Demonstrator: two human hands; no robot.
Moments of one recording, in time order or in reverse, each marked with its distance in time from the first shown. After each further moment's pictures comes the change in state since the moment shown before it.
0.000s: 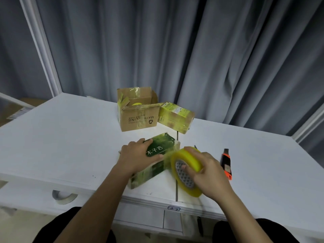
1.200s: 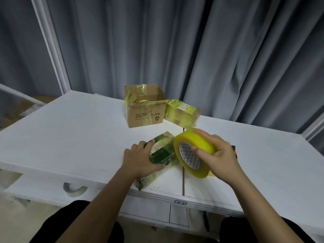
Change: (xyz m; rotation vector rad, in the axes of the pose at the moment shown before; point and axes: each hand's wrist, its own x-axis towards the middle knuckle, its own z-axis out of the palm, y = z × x) left_hand -0.023 -0.007 0.011 0.094 -0.044 -0.063; right_hand 0.018 -0.013 -0.019 0.451 0.076 -0.100
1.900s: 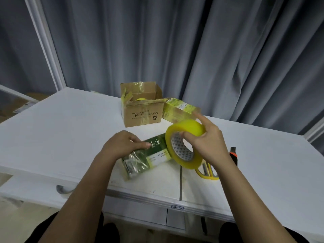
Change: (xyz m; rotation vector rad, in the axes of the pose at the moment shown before) left_hand 0.024 -0.030 -0.045 -0.635 -0.004 -0.124; right_hand 0.047 -0.015 0.016 -0.115 0.132 0.095
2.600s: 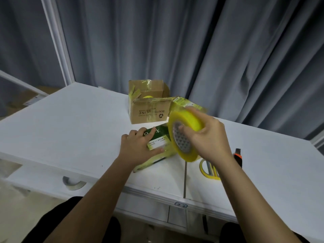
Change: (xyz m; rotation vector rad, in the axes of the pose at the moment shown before) left_hand 0.007 -0.018 0.043 0.703 0.242 0.198; right_hand 0.000 -0.024 0.011 -0.109 -0.018 -0.100
